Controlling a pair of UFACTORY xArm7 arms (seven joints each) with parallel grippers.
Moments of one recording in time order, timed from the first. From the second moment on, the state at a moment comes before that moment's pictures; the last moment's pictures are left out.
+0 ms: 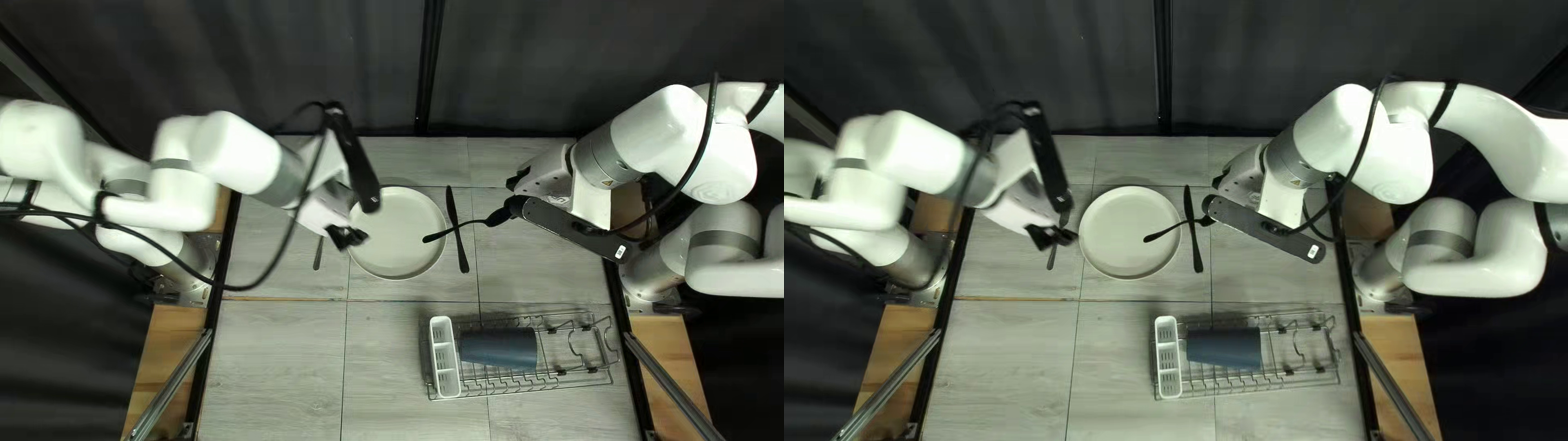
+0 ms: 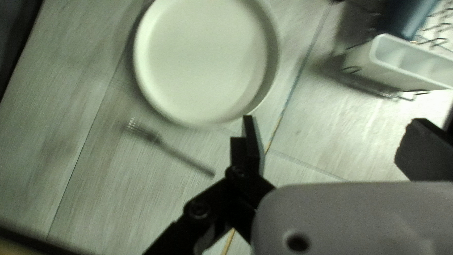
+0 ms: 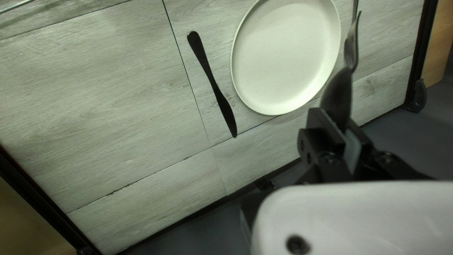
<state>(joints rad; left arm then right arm) 0.13 -0.47 -0.18 0.75 0.00 0.70 -0.33 -0.42 -0.65 0.33 0.78 0.19 1.00 -1.51</state>
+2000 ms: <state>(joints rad) -0.08 0.01 0.21 1.02 -0.74 0.62 0.81 -0.42 -0.65 0.33 0.78 0.19 1.00 -1.51</state>
